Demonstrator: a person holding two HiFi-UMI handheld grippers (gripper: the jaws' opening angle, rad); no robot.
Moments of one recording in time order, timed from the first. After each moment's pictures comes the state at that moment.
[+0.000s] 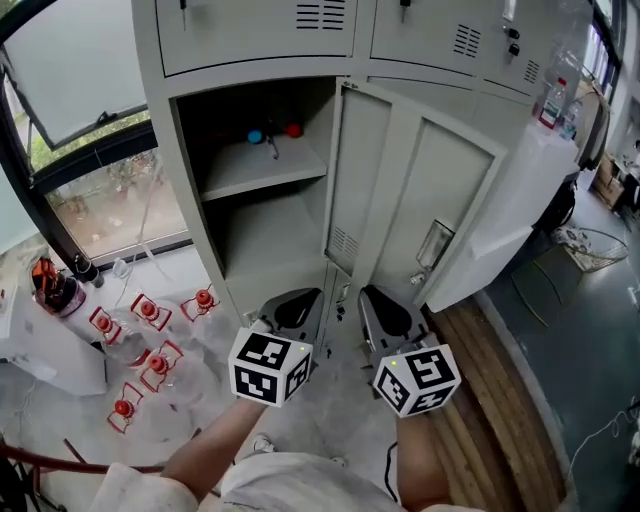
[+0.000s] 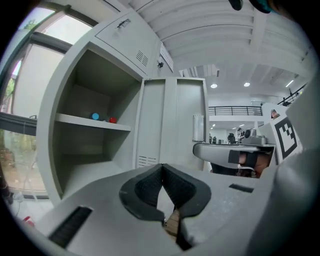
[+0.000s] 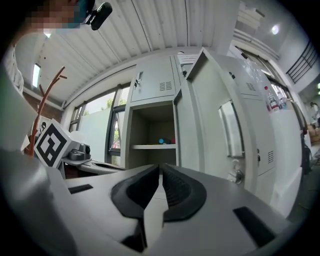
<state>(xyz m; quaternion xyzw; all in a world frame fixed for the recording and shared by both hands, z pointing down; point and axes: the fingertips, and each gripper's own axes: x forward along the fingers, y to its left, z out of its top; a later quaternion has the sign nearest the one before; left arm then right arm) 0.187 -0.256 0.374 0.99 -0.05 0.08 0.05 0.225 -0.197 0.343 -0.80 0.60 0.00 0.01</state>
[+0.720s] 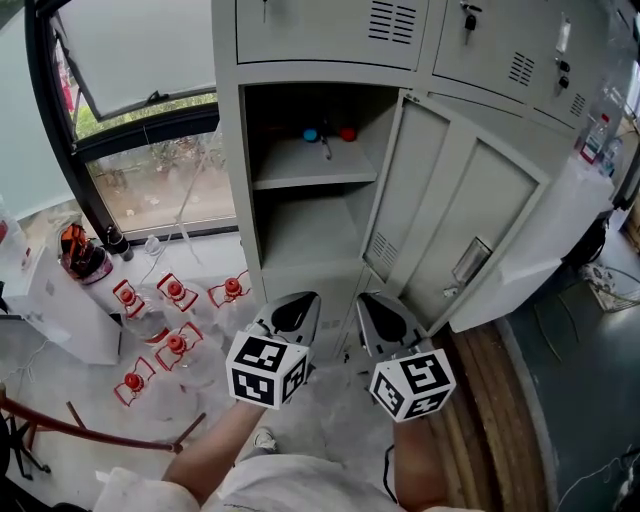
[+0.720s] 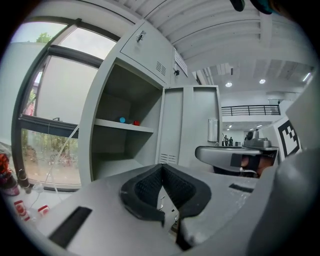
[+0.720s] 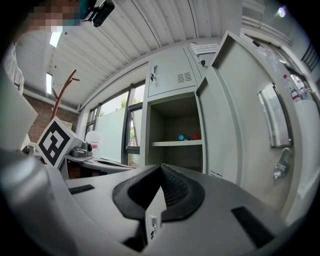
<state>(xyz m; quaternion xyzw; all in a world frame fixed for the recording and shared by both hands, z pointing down) 0.127 -0.295 0.377 0.98 -0.15 0.07 0.06 0.172 -0.242 0.350 -0.74 0.67 -0.01 -0.01</state>
